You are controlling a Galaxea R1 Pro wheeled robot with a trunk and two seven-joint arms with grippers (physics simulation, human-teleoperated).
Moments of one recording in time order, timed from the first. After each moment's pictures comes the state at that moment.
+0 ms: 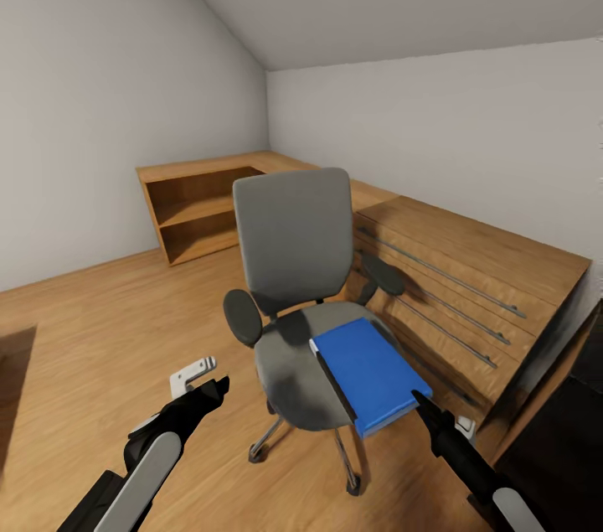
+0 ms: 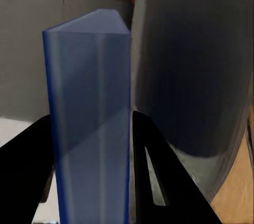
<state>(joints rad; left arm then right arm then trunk) -0.25 0.16 -0.36 -1.56 0.94 0.41 0.76 -0.31 -0.16 -0.15 -0.68 -1.16 0.40 0.70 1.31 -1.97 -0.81</state>
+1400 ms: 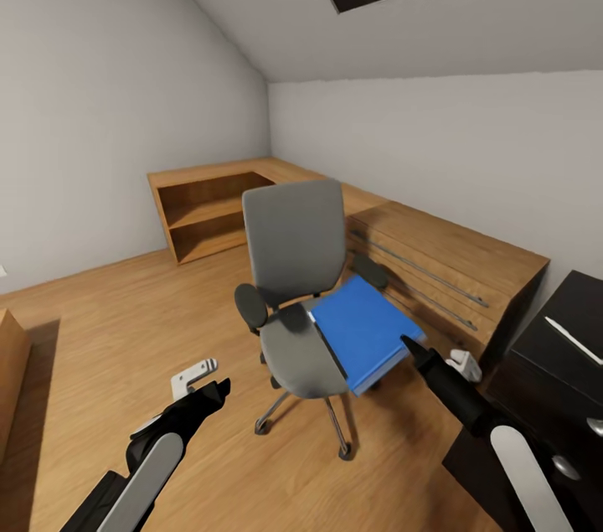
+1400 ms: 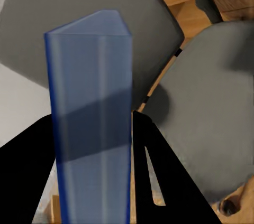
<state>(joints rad) -0.25 0.15 -0.36 -1.55 0.94 0.41 0.76 -0.18 -0.12 -0.07 -1.56 -1.08 0.43 -0.03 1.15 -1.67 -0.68</state>
